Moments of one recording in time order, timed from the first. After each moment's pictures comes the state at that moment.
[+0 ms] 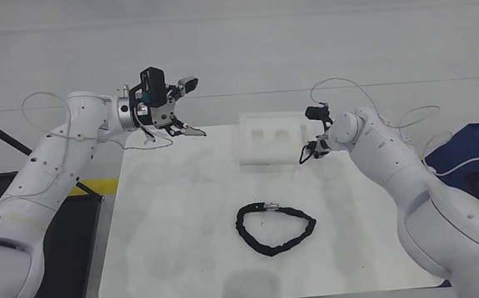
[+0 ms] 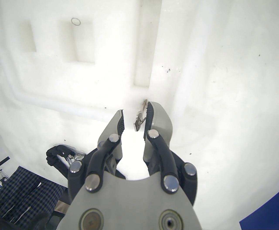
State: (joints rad) left arm 0.43 -0.78 -0.61 -1.12 1.35 -1.01 0.66; right arm -0.36 -1.47 0.45 -0.29 -0.22 -0.06 0.87
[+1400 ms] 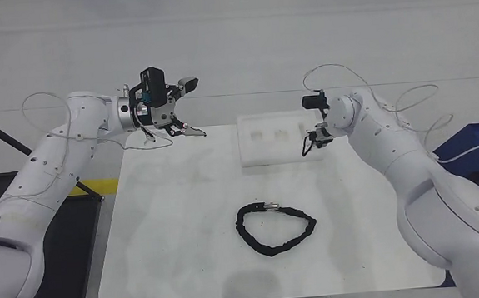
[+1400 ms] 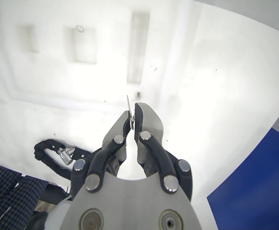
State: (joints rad) left arm 0.43 -0.78 -0.61 -1.12 1.35 -1.01 0.66; right arm -0.28 -1.48 0.48 -0.31 -0.39 -0.09 1.00
